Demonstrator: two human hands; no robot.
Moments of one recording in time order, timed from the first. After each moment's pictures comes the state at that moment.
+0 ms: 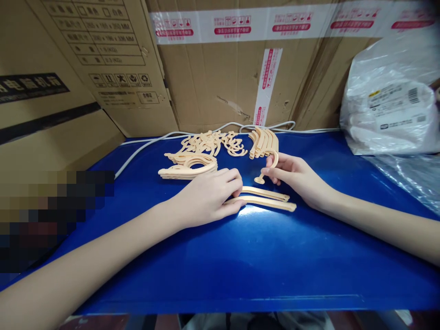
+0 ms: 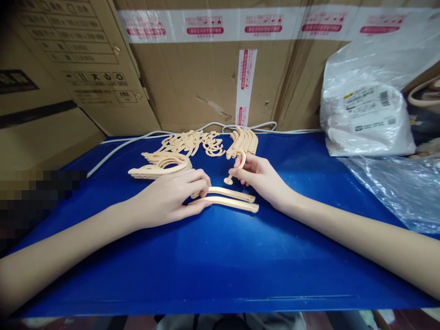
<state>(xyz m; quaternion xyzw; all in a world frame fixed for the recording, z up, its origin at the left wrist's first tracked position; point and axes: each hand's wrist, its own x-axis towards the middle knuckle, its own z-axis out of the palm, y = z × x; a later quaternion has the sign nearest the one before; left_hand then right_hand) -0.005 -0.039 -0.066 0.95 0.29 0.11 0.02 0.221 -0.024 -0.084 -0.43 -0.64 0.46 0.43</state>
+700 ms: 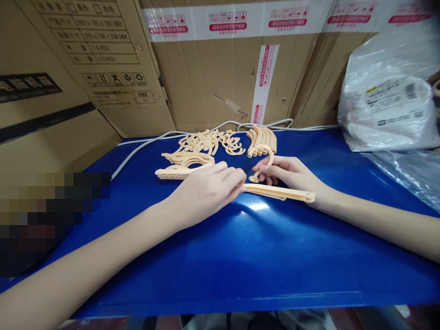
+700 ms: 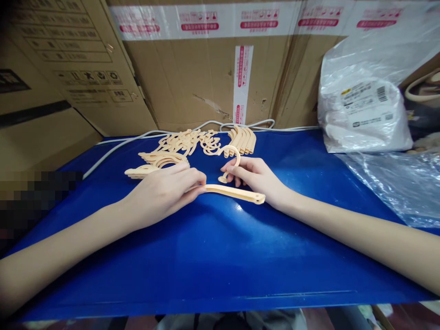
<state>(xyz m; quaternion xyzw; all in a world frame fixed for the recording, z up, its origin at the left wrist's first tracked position) -0.001 -0.042 -0.062 0.94 0.25 0.20 -0.16 0.224 -0.021 -0.087 -0.43 -0.66 0.48 0.39</state>
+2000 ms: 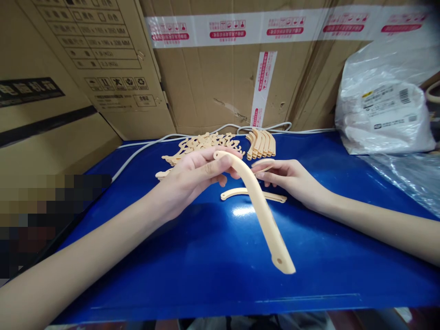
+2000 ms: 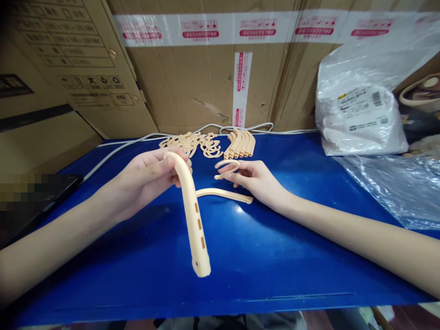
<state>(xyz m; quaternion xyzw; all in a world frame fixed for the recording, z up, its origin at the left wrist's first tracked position) -0.007 -0.040 -0.044 0.69 0.31 0.40 0.52 0.220 -0.028 -0.077 -0.44 -0.70 0.43 0.37</state>
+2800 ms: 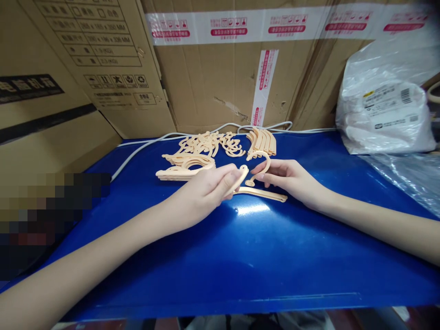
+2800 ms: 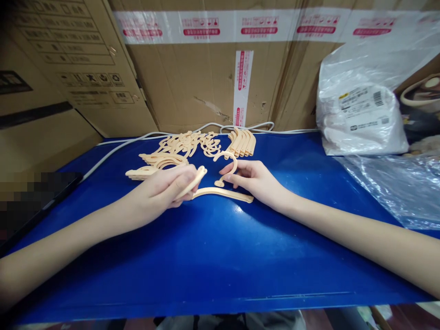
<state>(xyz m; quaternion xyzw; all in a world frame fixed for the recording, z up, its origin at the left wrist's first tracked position) -0.003 -0.051 -0.050 0.86 0.36 0.23 0.28 0.220 -0.027 -0.080 -0.44 -0.70 0.44 0.36</state>
